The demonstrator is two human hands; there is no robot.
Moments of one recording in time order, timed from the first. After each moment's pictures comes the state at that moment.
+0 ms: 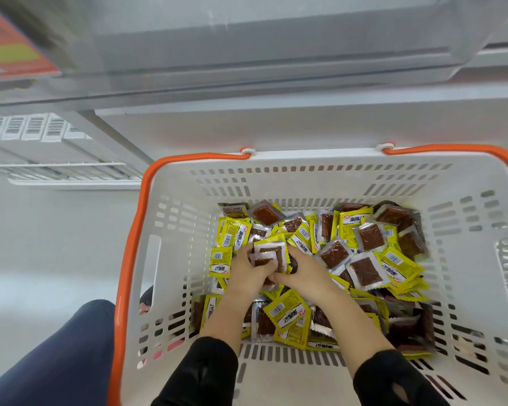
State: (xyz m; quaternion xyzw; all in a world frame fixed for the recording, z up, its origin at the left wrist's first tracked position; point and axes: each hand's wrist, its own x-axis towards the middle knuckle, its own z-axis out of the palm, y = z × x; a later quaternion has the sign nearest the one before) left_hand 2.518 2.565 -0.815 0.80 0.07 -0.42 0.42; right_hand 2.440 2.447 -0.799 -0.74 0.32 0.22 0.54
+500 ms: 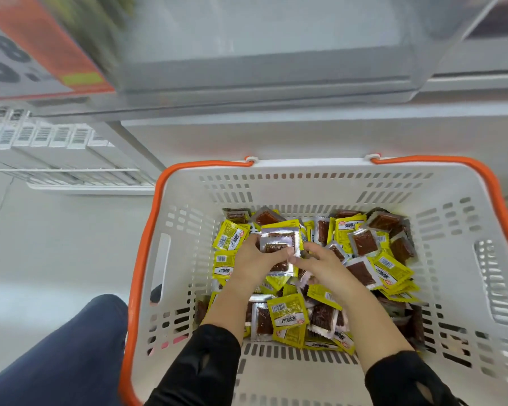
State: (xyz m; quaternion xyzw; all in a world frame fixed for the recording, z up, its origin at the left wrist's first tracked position) left_hand 2.525 2.544 -0.769 0.79 0.02 -0.40 0.47; right_hand 2.429 2.422 -0.768 -0.58 0.41 0.15 0.68
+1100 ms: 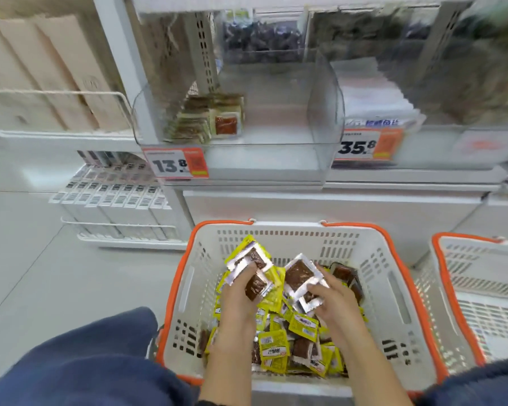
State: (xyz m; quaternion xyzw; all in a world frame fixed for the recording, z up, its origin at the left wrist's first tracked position) left_hand 2.460 2.581 -0.625 0.50 0.18 -0.31 0.79; right_hand 2.351 2.452 -0.624 -0.46 0.39 -0.12 0.79
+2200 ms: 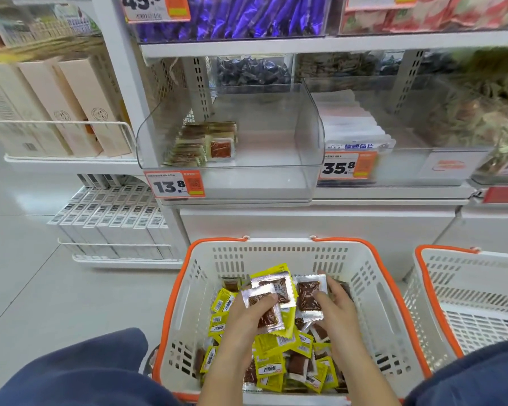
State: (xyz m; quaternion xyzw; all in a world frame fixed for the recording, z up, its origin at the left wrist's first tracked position) left_hand 2.431 2.594 -0.604 0.63 -0.01 -0.36 0.68; right_hand 2.336 2.463 -0.597 -0.56 0.38 -0.23 0.70
